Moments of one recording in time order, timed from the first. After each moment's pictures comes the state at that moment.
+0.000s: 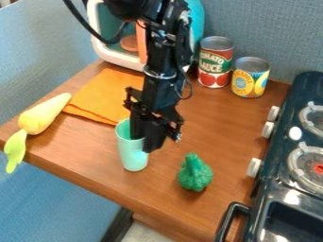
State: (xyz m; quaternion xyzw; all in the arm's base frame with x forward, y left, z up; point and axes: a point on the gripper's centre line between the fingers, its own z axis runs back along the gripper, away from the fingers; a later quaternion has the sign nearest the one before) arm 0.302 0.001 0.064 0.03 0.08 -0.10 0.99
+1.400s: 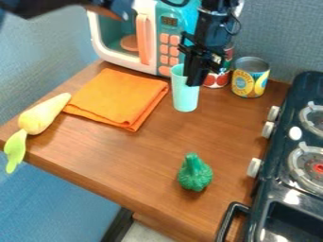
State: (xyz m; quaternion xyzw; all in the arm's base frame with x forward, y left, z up) arm 0.424 -0.009 0.104 0.02 0.08 -0.22 0.97
